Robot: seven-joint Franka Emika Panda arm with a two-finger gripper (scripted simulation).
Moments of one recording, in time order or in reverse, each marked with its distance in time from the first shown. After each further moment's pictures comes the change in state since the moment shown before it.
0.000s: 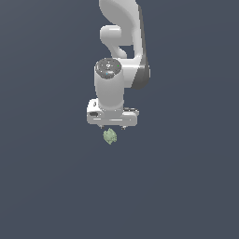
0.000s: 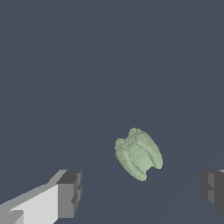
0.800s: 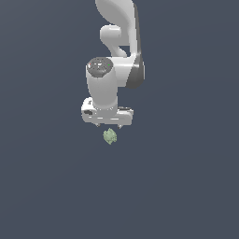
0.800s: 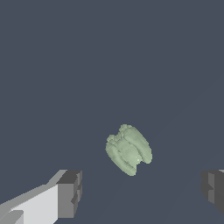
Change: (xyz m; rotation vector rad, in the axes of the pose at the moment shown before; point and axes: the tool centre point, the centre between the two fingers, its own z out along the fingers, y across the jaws) arm -0.005 0.018 -0.002 0.014 -0.012 0.042
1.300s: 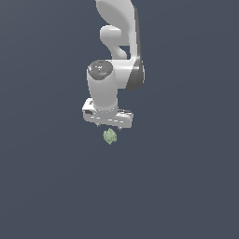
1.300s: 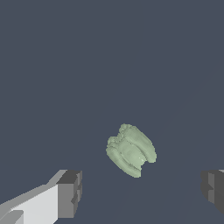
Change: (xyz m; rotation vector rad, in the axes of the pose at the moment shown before) arm -0.002 0.000 0.010 0.002 0.005 0.109
